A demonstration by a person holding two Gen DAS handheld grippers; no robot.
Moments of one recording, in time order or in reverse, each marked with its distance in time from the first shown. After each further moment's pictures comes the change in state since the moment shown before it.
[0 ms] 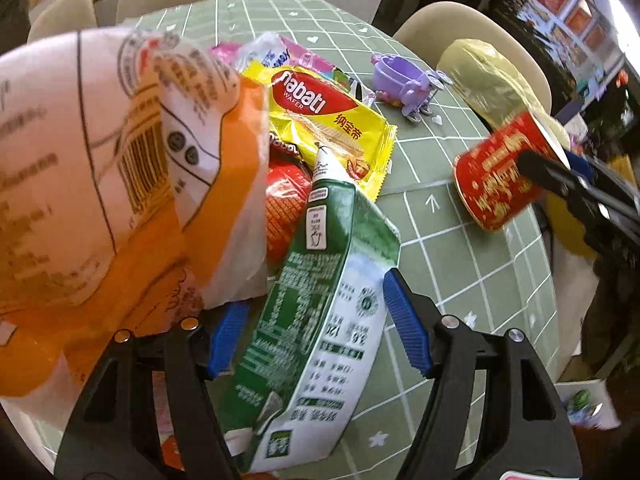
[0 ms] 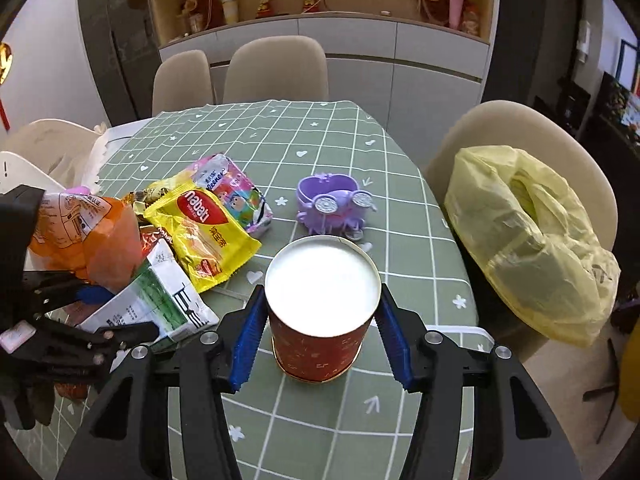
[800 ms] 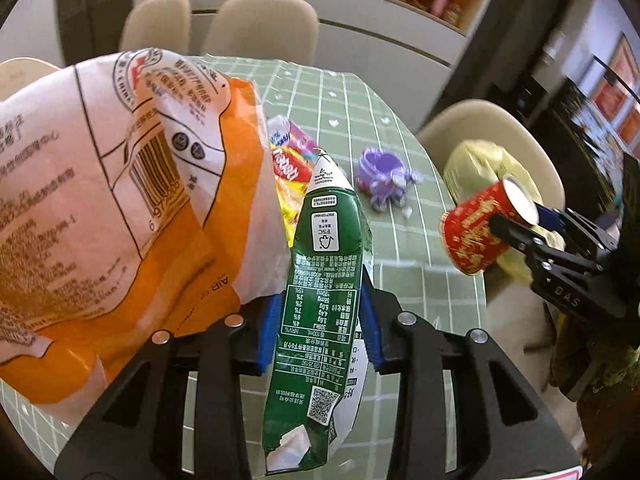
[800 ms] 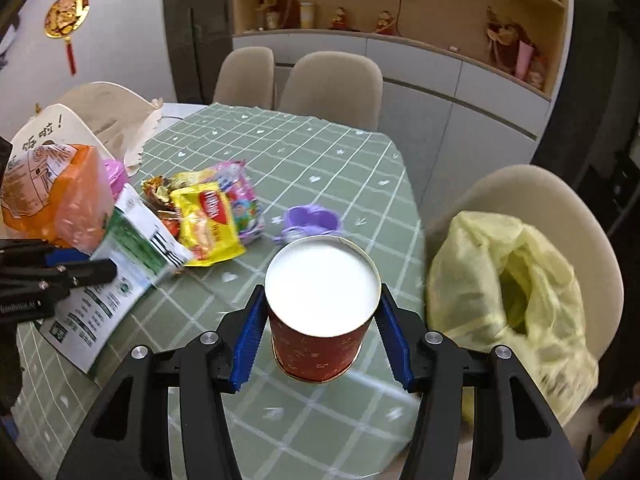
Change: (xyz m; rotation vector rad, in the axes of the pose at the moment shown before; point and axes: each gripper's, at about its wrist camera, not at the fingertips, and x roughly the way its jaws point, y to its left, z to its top) left arm -0.074 -0.086 -0.007 -0.313 -0.269 0.182; right arm -0.015 -0.085 0.039 -0.274 -0.059 0.182
